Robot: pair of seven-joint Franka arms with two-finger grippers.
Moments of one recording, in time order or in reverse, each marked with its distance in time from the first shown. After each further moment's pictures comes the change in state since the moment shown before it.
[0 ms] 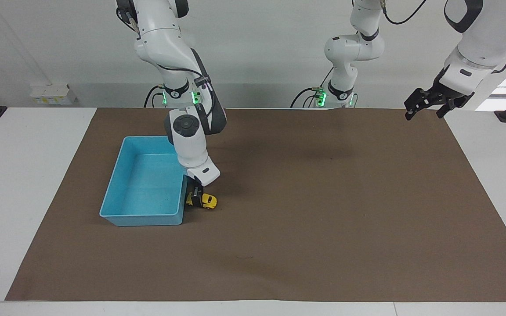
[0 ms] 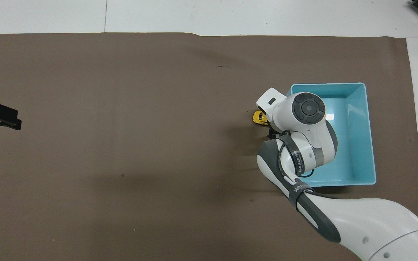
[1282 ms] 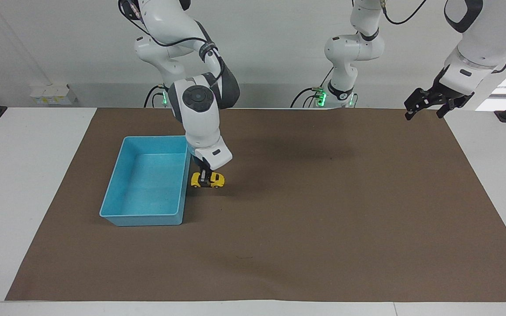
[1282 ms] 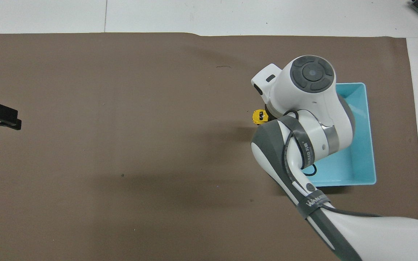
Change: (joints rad) left arm 0.000 0.000 0.000 0.000 0.000 0.000 0.000; right arm 0.002 -0.097 0.027 0.276 -0.001 -0.468 0.133
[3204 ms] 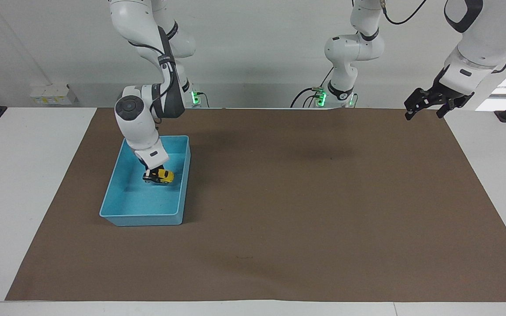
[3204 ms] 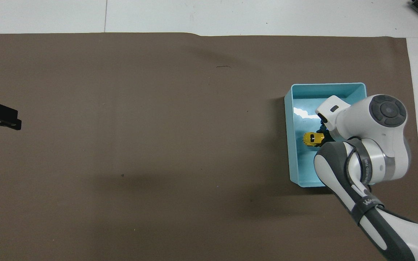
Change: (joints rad) left arm 0.000 0.000 0.000 0.000 0.000 0.000 0.000; right arm -0.246 -0.135 -0.001 -0.453 -0.017 0.297 -0.253
